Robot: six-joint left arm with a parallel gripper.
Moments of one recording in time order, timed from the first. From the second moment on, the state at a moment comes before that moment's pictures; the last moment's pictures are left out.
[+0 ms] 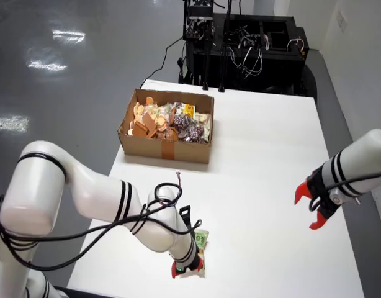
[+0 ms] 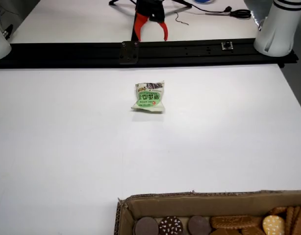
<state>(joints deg) -74.8 36.3 85.1 3.8 39.4 0.4</state>
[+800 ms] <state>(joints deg) -73.8 42.2 84.7 0.6 32.8 15.1</state>
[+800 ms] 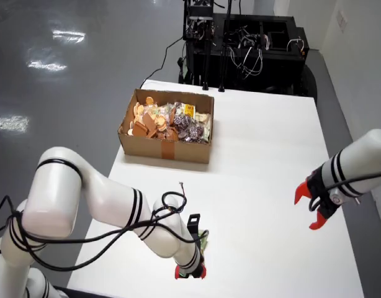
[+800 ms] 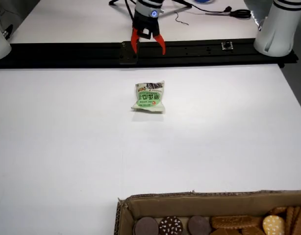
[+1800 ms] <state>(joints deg) -65.4 51.7 80.2 6.8 23.6 29.8</state>
